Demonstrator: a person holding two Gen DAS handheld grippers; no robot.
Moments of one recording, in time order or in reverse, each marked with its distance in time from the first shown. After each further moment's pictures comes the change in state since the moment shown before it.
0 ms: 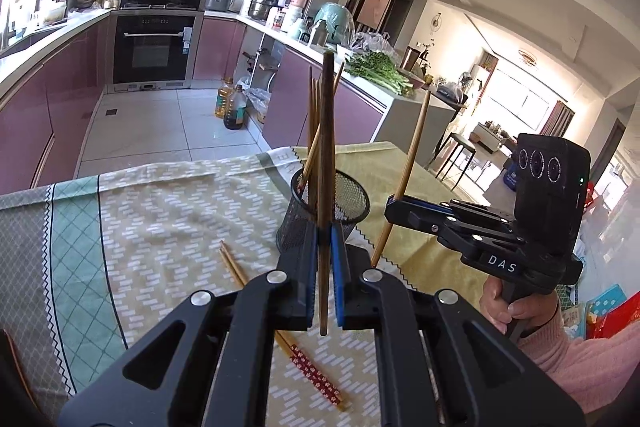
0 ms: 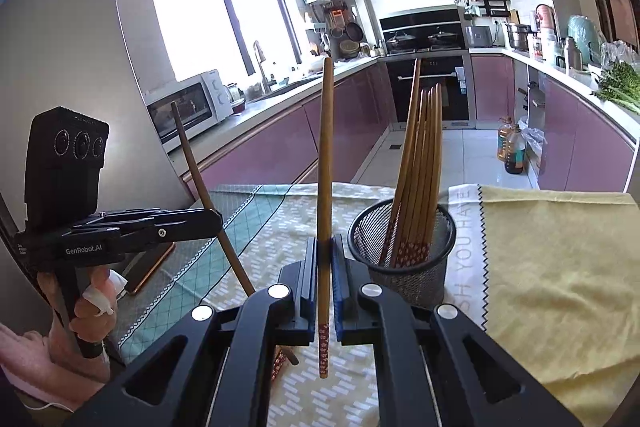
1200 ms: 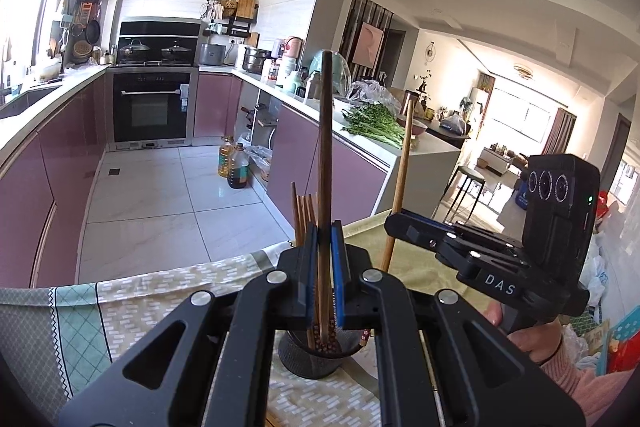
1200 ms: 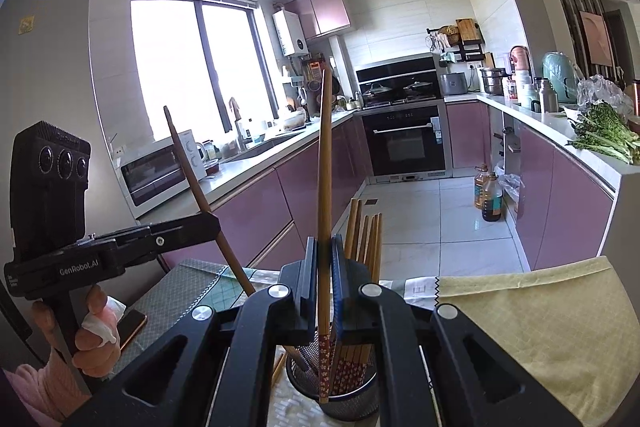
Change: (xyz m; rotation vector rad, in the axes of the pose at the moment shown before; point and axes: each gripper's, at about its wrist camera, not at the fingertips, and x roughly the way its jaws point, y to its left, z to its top) left arm 0.025 -0.027 0.090 0.092 -0.155 0.039; right arm -0.002 -0.037 0.066 0.013 -0.189 -0.079
